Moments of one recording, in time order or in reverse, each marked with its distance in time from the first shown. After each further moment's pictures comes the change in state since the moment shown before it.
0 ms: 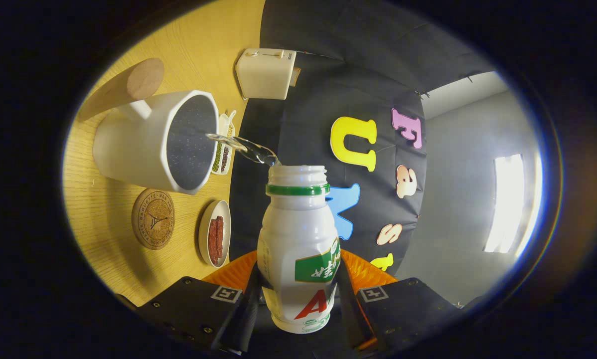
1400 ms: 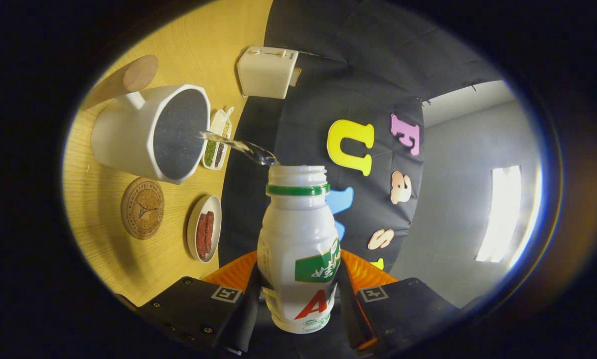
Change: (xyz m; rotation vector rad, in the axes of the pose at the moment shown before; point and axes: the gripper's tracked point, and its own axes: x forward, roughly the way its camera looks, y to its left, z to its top) arm 0.004 -0.013 -0.001 -0.063 -0.006 -0.031
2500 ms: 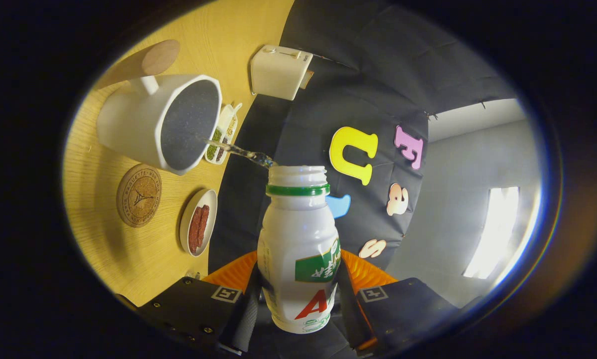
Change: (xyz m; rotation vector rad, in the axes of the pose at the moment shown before) arm 0.003 -0.011 0.003 -0.097 -0.022 -0.013
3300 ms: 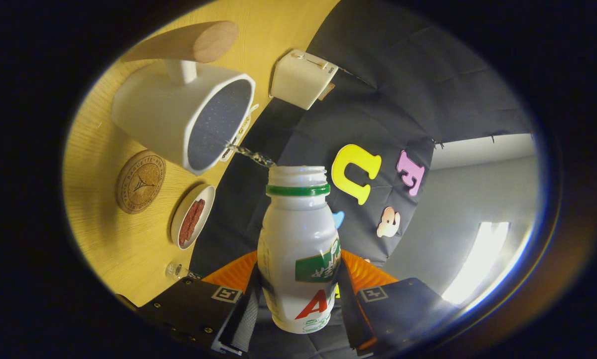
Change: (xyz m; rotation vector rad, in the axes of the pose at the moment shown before) arm 0.003 0.003 0.017 -0.191 -0.061 -0.030
